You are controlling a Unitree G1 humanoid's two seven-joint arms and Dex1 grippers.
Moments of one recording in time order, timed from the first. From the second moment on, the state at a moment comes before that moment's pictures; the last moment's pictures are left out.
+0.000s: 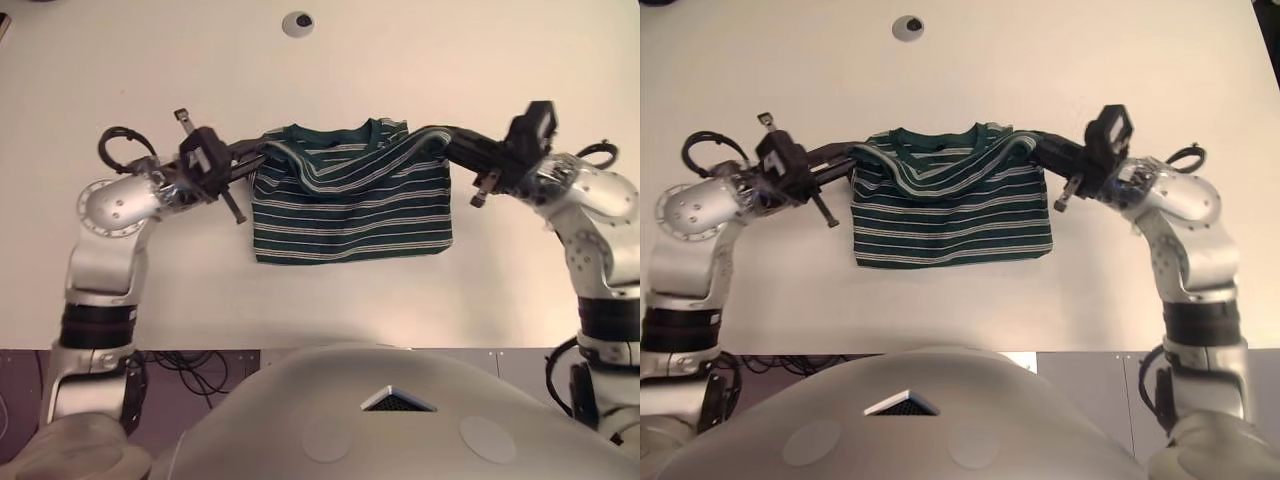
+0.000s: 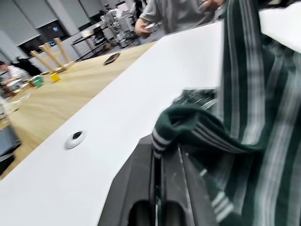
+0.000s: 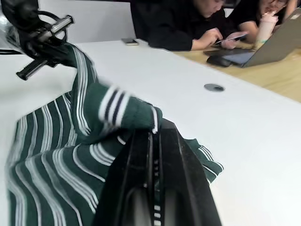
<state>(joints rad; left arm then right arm) -0.09 0.57 -0.10 -0.10 -0.14 0.02 -0.79 -0.13 -0.60 0.07 -0.07 0.48 0.23 0.87</state>
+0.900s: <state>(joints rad) -0.38 0.42 -0.05 0.54 0.04 -0.34 -0.43 -0.58 -0.40 -0.01 0.93 0.23 0.09 0.68</state>
